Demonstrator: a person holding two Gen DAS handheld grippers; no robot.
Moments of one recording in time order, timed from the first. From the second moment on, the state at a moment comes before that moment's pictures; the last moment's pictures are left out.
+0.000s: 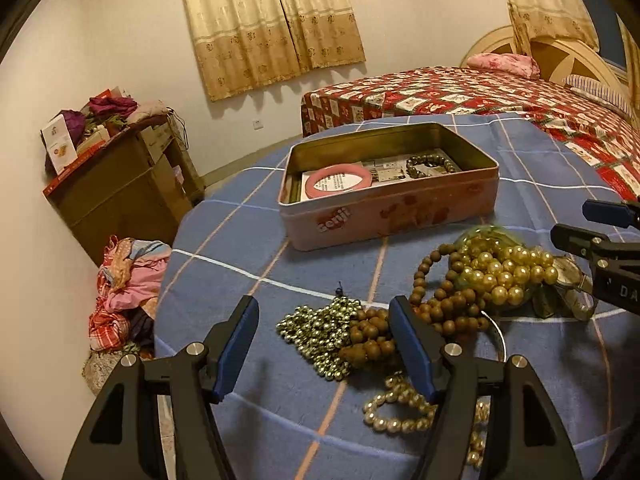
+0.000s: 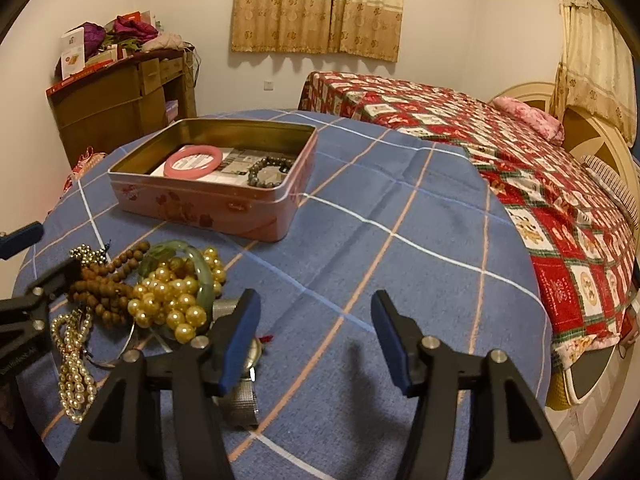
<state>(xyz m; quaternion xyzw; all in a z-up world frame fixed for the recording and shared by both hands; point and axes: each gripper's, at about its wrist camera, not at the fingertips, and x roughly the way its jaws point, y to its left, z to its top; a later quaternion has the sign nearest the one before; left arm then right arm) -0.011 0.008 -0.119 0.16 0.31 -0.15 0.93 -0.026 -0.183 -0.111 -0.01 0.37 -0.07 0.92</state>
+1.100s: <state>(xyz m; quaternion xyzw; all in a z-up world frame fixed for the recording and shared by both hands) -0.020 0.010 -0.105 0.15 0.29 -0.23 0.92 -0.037 -0.171 -0.121 0.02 0.42 0.00 0.91</state>
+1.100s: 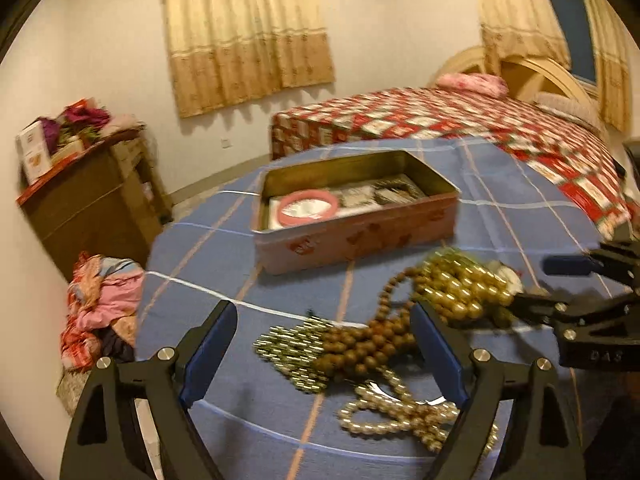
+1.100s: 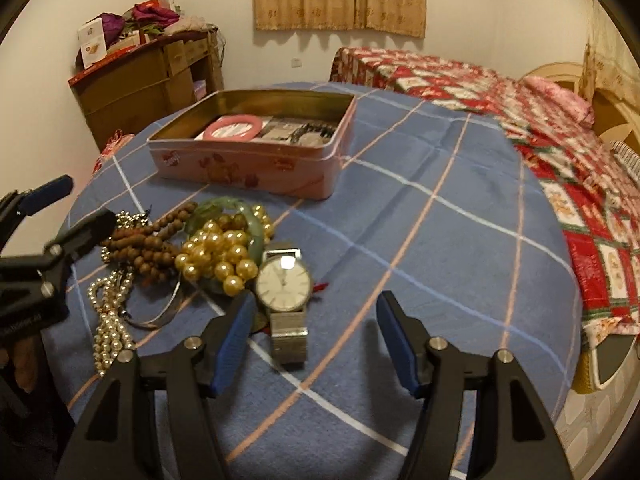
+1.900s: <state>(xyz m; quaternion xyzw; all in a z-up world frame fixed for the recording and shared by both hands) -0.015 0.014 -0.063 0.12 0.27 -0.27 0.92 -0.045 -0.179 -0.100 0.02 0.36 -0.03 0.93</state>
